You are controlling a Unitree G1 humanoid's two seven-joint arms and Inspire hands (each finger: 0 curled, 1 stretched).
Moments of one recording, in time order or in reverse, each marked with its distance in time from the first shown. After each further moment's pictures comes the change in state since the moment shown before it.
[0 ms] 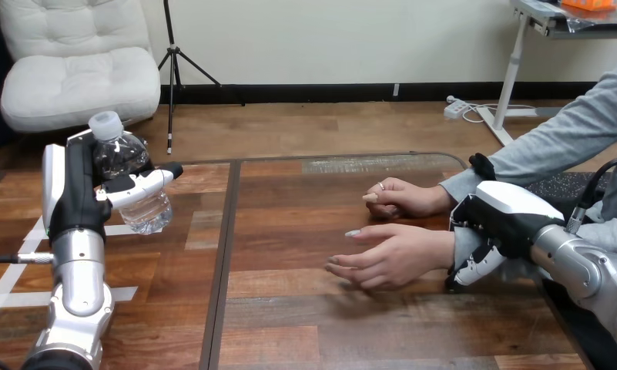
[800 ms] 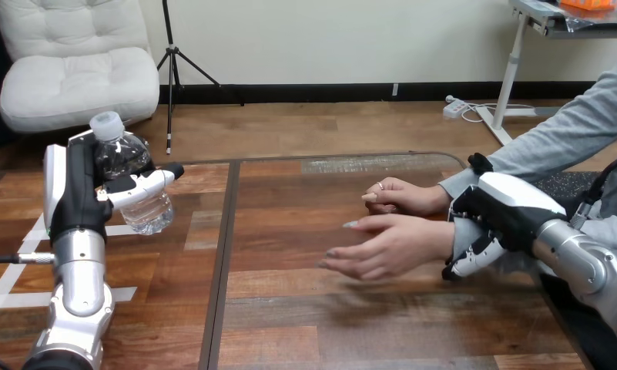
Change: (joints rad) left arm 0.000 -0.002 0.001 0.000 -0.004 0.000 -0.009; right arm 0.000 -0.004 -0.039 -0.004 0.030 -0.035 -0.001
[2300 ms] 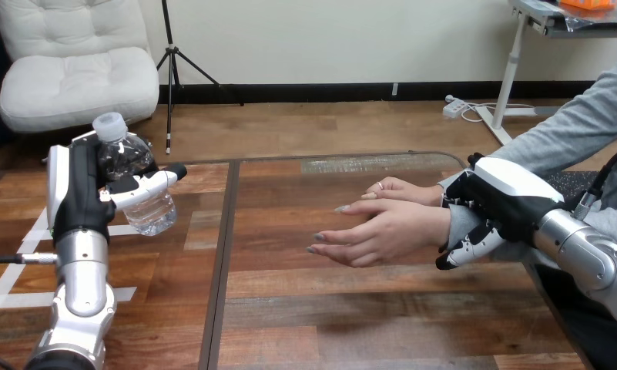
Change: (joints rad) left arm 0.000 -0.007 0.001 0.000 -0.002 0.000 -0.009; right arm 0.023 -0.034 -0.014 -0.084 0.017 -0.076 -0.001
